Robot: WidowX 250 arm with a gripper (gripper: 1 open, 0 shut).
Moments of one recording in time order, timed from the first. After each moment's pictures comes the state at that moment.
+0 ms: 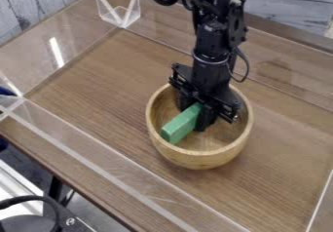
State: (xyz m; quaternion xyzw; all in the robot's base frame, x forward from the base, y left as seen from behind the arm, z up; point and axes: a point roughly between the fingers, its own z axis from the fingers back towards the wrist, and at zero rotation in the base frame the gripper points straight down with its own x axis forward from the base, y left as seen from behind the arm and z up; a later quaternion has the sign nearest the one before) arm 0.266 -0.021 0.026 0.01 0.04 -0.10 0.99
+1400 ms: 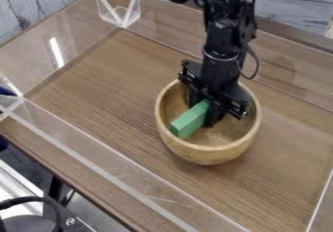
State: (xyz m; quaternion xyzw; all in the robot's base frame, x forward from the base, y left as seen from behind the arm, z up) arm 0.271 -0.034 0.020 0.00 0.05 -0.11 0.99
